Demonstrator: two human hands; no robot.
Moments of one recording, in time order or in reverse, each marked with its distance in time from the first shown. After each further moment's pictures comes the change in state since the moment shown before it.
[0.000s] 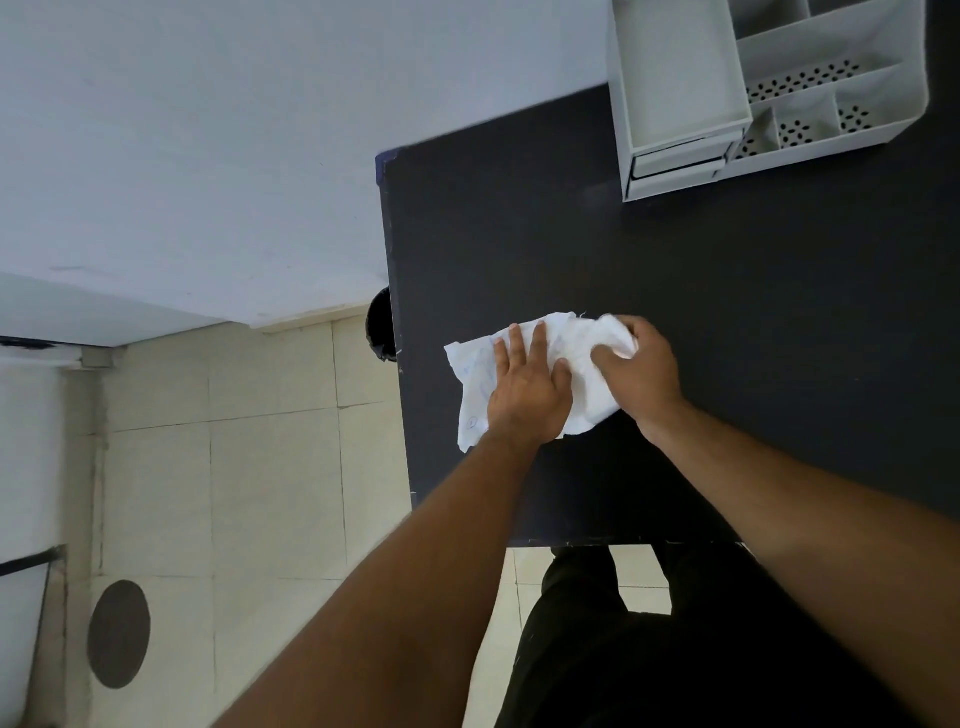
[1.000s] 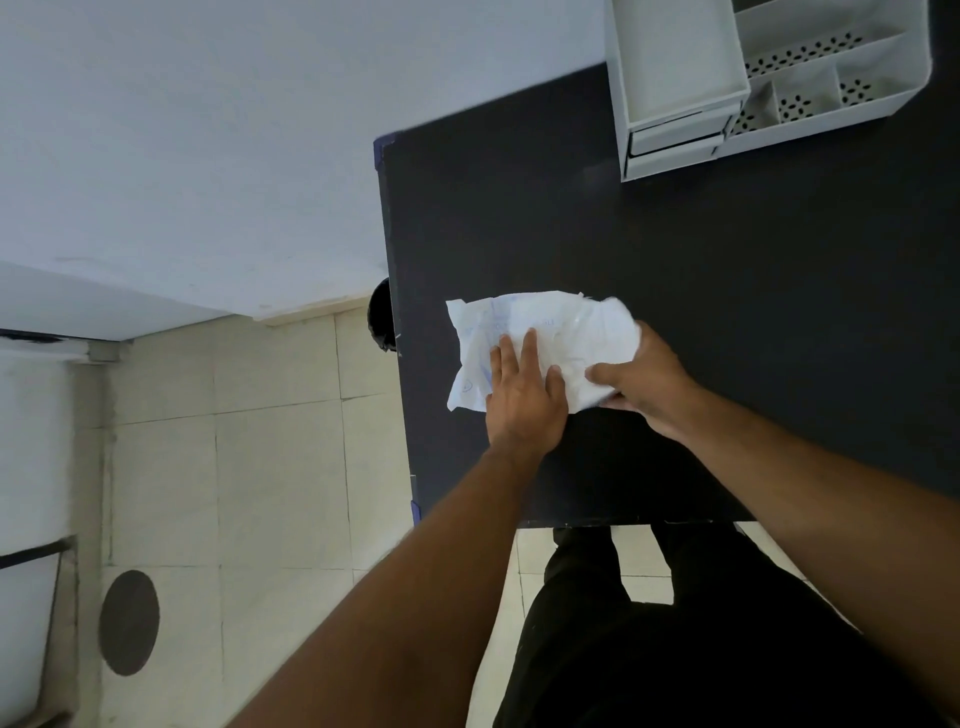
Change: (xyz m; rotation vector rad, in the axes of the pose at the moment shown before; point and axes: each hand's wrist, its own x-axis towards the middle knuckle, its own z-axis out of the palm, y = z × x) left_hand -0.029 -0.015 0.019 0.036 0.129 -0.023; right_hand -0.015 0.006 -0.017 0.206 -0.294 0.252
